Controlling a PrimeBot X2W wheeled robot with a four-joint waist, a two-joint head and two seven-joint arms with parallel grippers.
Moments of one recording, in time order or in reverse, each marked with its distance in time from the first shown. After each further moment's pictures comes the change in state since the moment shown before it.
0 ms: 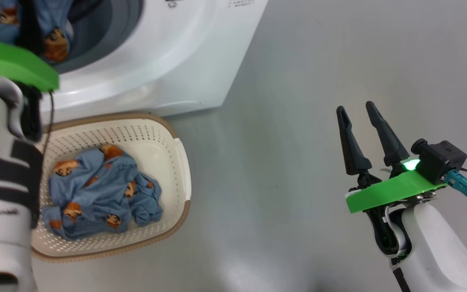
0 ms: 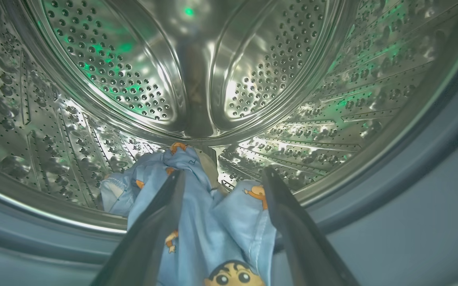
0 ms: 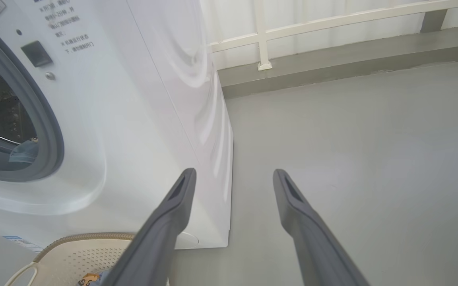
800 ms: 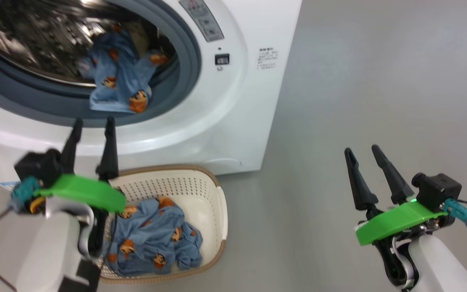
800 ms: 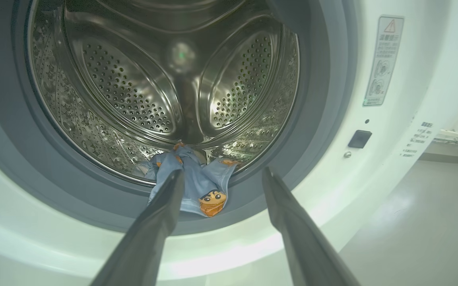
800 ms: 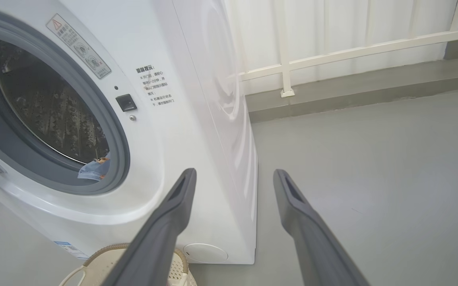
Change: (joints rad) left arm 0.545 -0.072 -0.033 -0.372 0.000 0.000 0.001; right arm 0.099 -0.050 0.016 0.082 0.041 0.000 0.000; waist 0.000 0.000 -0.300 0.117
